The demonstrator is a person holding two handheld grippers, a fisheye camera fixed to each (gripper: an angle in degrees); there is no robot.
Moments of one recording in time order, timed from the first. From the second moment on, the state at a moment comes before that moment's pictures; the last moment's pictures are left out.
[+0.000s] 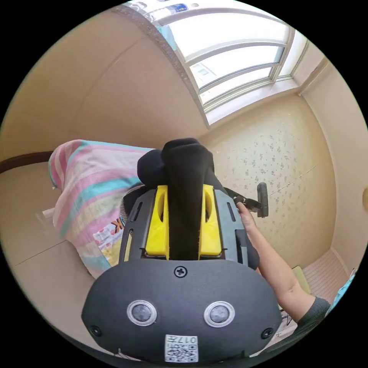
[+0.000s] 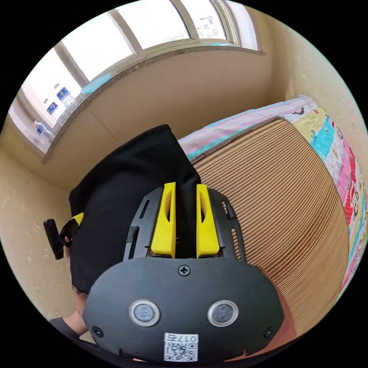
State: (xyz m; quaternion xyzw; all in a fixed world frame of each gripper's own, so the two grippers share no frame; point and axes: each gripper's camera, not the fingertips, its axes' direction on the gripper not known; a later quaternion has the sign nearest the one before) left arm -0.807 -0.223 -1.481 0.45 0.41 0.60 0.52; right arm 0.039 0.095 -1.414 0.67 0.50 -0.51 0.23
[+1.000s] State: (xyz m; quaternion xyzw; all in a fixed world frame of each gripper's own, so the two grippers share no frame) left arm -0.923 -0.014 -1.044 0.48 0.15 0.79 0.34; right arm 0.701 0.261 -1.433 0.84 0.32 -0.37 0.23
